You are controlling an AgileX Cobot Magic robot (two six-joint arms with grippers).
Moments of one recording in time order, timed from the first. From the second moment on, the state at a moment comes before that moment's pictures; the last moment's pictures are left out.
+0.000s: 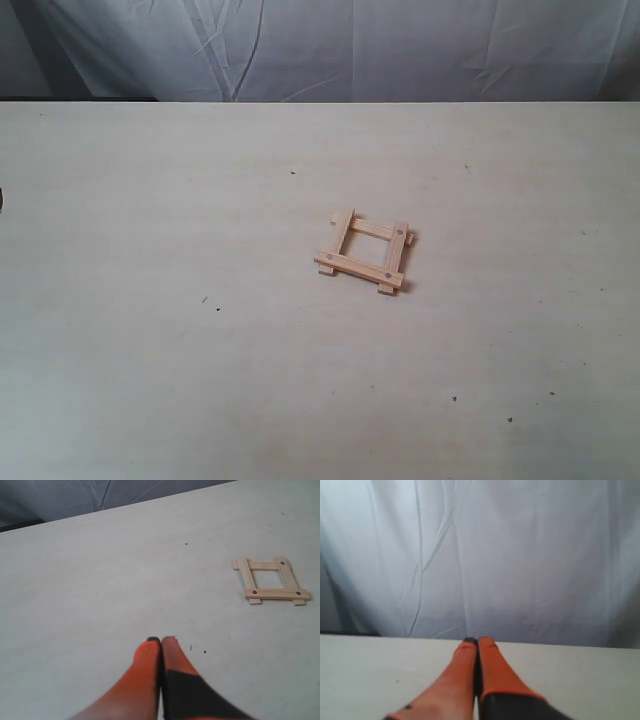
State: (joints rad) left arm -0.30 0.64 -0.61 0.10 0.61 -0.12; right arm 0.19 0.27 -0.49 0.01 0.33 0.08
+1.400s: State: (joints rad) left arm -0.30 0.64 -0.61 0.11 0.61 -0.12; right arm 0.06 0.01 0.00 0.01 0.36 0.02
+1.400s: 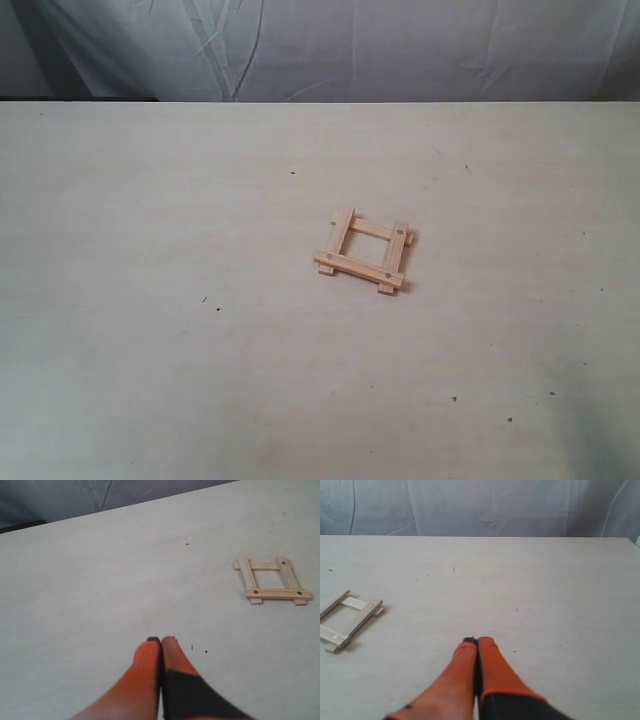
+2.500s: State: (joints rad) left arm 0.00 0.12 -0.07 0.05 0.23 -0.12; right arm 0.06 0.01 0.00 0.01 0.36 0.02
